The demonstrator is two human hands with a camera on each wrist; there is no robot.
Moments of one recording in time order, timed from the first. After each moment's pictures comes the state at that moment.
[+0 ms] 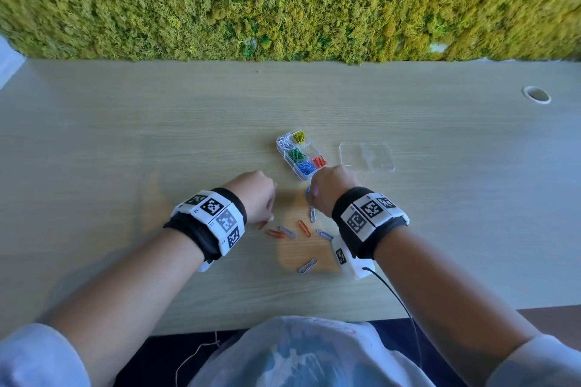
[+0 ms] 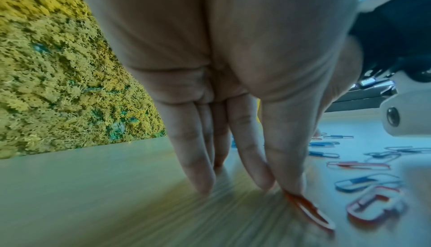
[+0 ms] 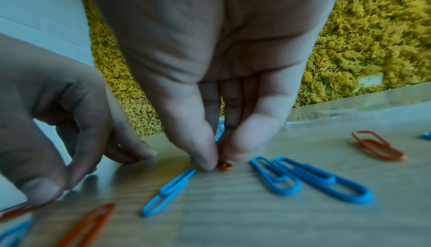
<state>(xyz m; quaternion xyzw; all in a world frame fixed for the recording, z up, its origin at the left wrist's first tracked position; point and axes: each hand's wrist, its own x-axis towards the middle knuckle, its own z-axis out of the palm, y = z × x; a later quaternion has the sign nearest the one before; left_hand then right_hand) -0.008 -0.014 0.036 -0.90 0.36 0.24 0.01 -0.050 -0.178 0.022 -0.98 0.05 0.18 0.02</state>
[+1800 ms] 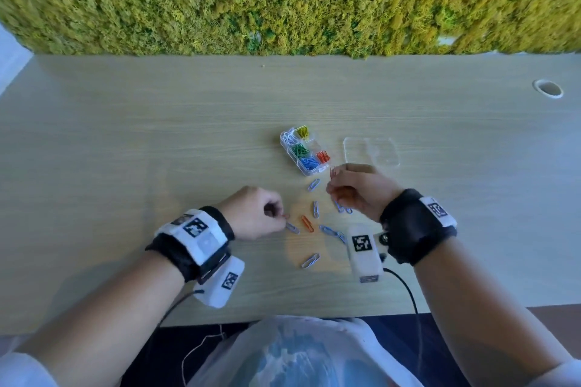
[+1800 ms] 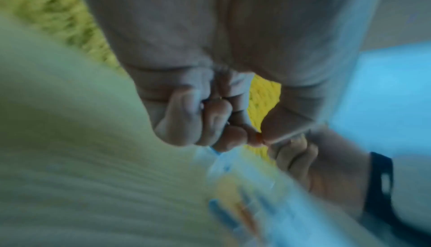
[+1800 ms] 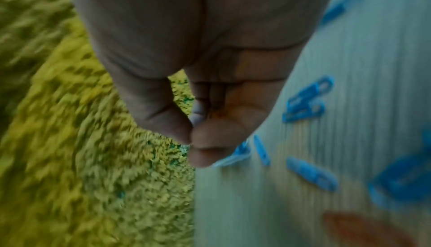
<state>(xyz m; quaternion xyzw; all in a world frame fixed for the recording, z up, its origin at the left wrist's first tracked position) -0.037 0.007 0.027 -0.89 0.26 0.29 -0.25 -0.083 -0.210 0.037 -0.63 0.25 0.15 0.72</state>
